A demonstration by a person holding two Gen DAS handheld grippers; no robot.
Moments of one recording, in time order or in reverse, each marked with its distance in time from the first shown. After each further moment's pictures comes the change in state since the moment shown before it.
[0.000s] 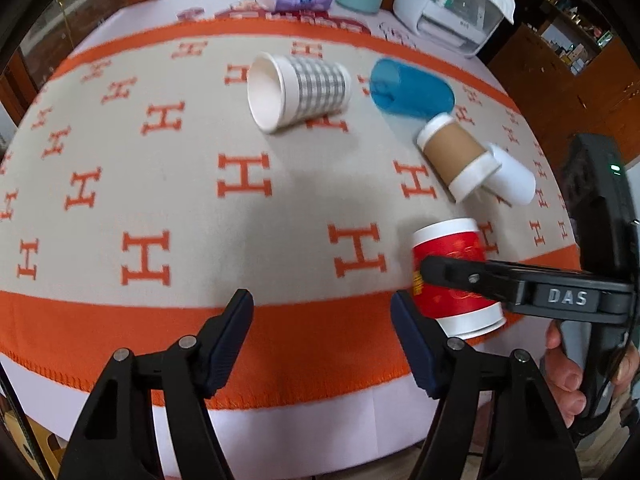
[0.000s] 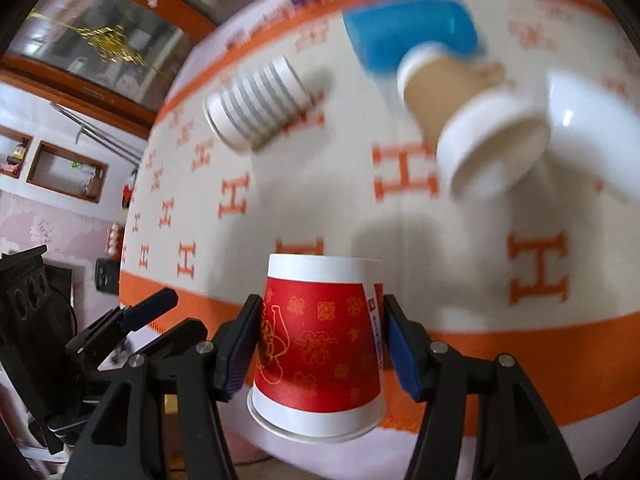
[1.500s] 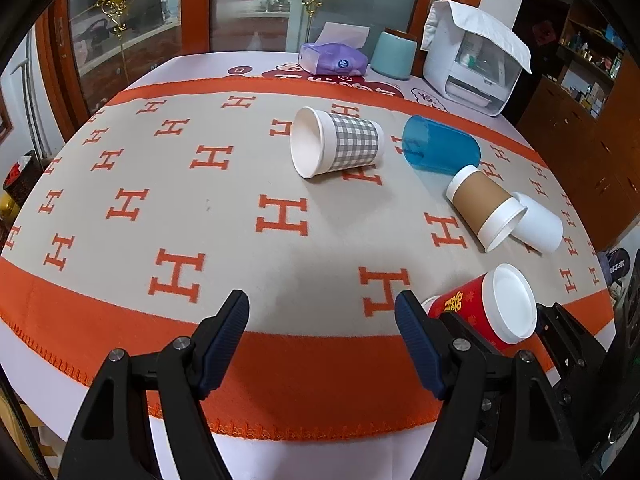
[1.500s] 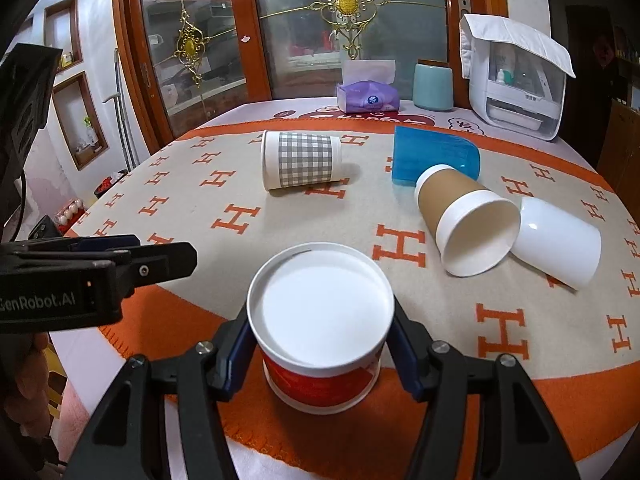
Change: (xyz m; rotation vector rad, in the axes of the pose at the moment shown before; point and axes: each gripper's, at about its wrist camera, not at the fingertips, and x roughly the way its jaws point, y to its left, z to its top) left arm 0.000 -0.003 -0.031 -0.061 -0.267 0.135; right arm 0.006 0.025 -0.074 -0.408 -0.463 -0.220
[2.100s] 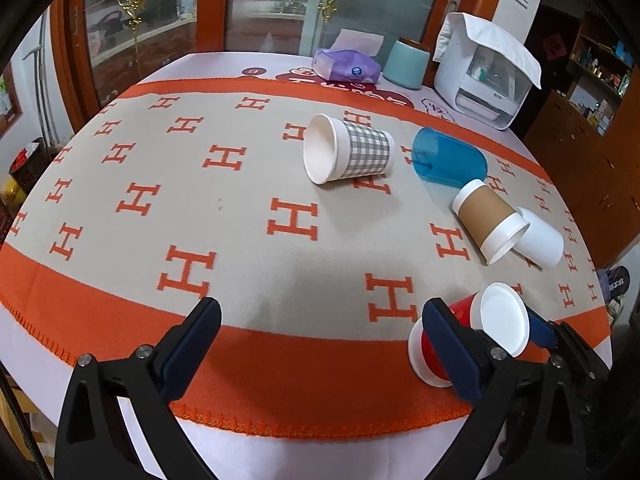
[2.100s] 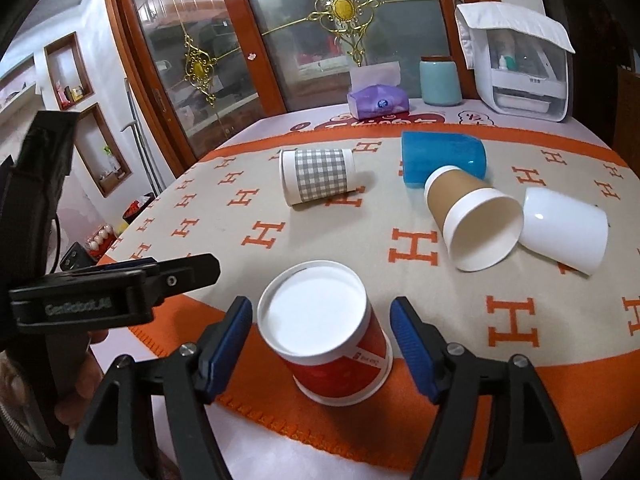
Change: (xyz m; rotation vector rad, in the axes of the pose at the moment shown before) left arm -0.006 0.009 0.002 -0.055 -0.013 0.009; right arm -0.024 -0.012 0.003 0.089 -0.022 0.123
